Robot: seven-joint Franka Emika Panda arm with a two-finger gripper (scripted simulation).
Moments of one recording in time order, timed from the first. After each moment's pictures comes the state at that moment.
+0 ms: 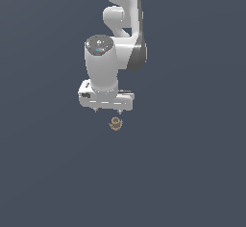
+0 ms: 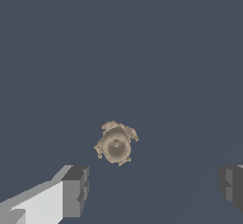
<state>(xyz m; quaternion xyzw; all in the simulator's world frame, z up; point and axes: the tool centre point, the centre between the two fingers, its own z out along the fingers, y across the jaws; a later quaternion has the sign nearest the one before) -0.002 -0.063 0.175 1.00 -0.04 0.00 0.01</state>
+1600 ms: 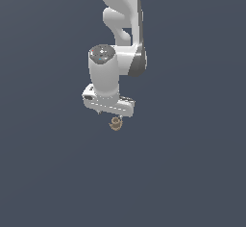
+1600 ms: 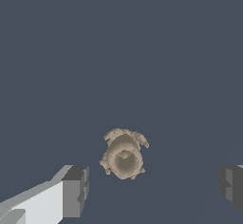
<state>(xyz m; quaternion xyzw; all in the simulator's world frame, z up) -0.002 -0.057 0.148 0.99 -0.13 0.01 0.00</state>
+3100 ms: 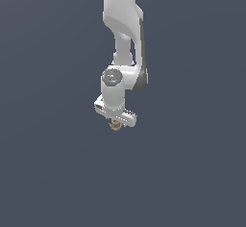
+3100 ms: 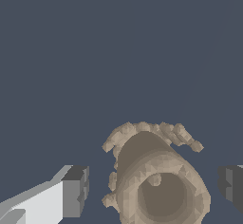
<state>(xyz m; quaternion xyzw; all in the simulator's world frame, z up) -0.020 -0.036 0.058 0.98 -0.22 0.00 0.00</state>
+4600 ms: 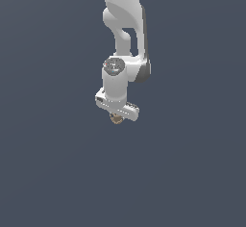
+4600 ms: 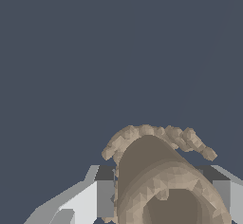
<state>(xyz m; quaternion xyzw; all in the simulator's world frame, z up) -0.032 -0.027 0.092 0.98 -0.22 0.00 0.00</state>
